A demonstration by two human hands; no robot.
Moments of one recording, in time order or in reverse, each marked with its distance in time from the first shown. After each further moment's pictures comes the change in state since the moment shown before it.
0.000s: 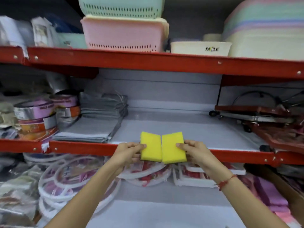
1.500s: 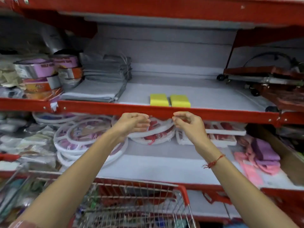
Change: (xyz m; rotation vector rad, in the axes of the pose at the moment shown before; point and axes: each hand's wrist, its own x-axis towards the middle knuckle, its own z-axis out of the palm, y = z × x) left_hand -0.012 -0.030 -0.020 -0.034 -0.099 -0.007; right_hand -0.049 0.031 0.049 -0.189 0.152 -0.239
